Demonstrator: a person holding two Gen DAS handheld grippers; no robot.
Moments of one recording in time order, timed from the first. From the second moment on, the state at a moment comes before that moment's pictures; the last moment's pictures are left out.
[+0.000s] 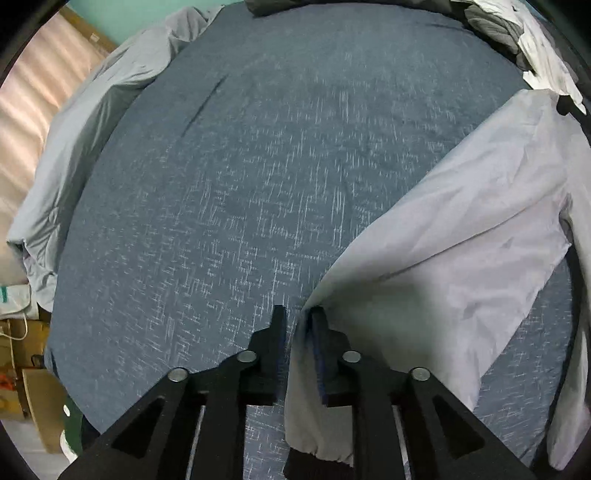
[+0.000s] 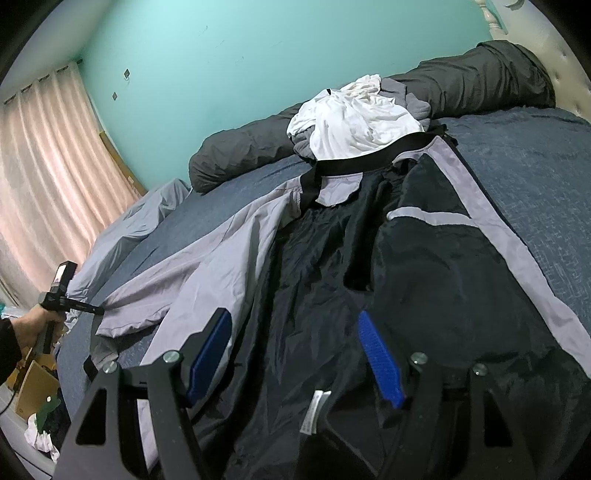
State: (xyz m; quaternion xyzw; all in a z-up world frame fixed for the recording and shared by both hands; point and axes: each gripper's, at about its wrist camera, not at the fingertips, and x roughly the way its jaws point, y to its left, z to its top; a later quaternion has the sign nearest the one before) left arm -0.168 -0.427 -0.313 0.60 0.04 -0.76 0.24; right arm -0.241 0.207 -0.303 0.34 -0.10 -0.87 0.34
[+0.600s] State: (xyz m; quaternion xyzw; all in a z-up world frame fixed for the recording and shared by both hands) left arm -0.066 -0.422 -0.343 0.57 0.18 -0.77 0.21; right arm -0.234 0.198 -0.299 0.34 -0.10 -0.86 0.36
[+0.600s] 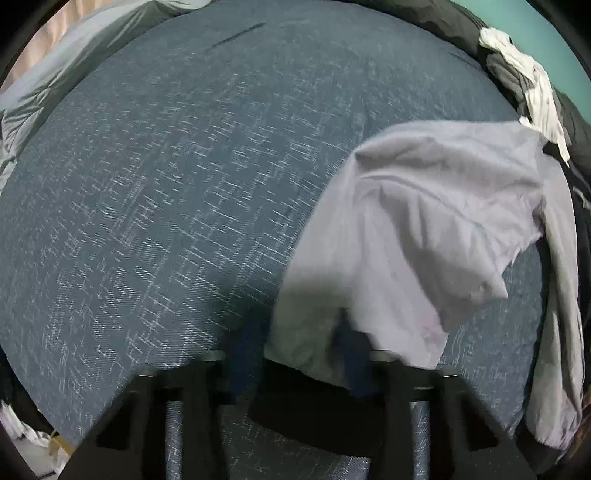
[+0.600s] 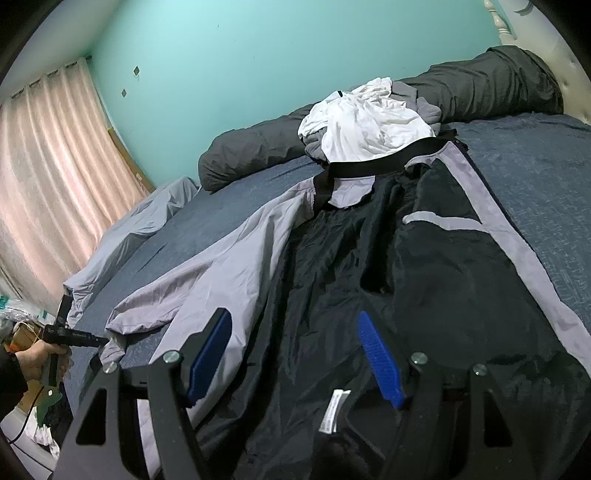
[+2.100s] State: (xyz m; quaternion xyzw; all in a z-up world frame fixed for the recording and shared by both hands) left arm -0.045 -0.245 -0.198 0.47 0.16 -0.86 0.07; right arm -0.203 0.395 -0.270 0.50 -0.08 -0.84 0.21
